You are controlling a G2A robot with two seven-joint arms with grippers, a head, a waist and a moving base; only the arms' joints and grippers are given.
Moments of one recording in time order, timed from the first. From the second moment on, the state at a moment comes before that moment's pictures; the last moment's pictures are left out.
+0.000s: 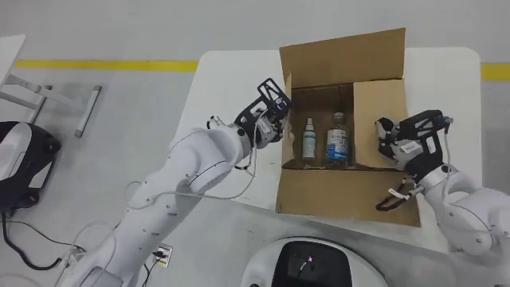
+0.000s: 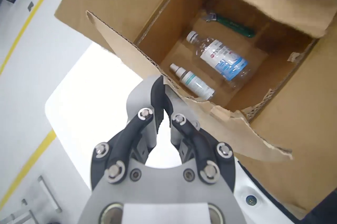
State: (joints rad) left arm 1.07 -1.05 -1.24 -2.09 1.09 -0.20 -0.90; right arm -1.12 -1.16 1.28 -1.85 -0.95 -0.26 0.57
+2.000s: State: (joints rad) left arm 0.88 -1.12 -1.09 -1.94 1.06 -0.16 -0.94; right arm -1.24 -1.13 1.47 -2.00 -0.88 -0.17 0.58
